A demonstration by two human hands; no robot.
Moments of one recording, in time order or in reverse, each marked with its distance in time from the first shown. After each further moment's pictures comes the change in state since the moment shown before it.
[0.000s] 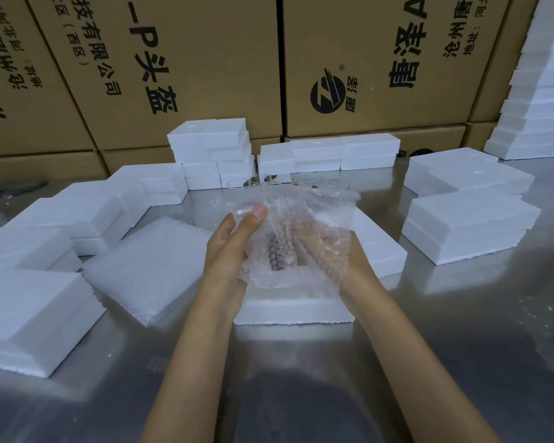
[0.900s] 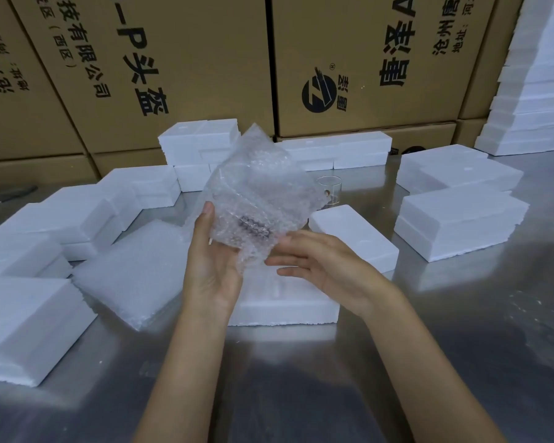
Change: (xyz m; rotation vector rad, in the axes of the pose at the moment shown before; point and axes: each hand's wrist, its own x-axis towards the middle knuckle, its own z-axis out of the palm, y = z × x) left_hand 0.015 -0.011 -0.010 -0.375 -0.067 0.054; right_hand 0.010 0.013 -0.017 0.233 -0.361 0.140
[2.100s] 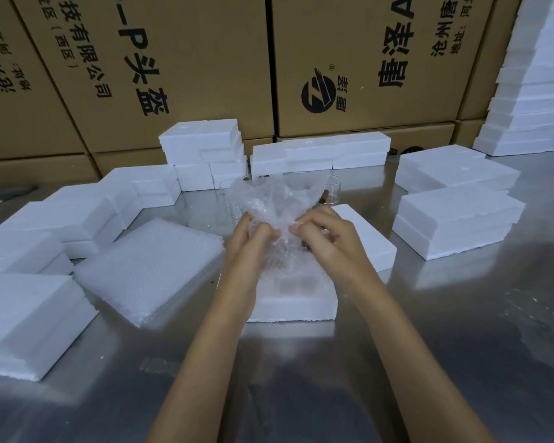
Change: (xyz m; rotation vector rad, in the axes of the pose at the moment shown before) left_hand -0.012 -0.023 0.019 0.640 -0.052 0.025; right_hand -0.003 -0.007 0.008 -0.388 0.362 -0.406
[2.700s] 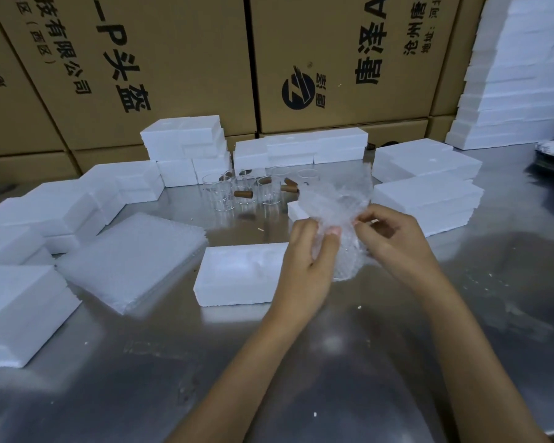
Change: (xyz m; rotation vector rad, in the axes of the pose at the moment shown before) left_hand -0.050 -0.024 0.083 0.372 -0.153 0.252; right_hand -0.040 -0.004 -0.096 -0.219 0.160 0.002
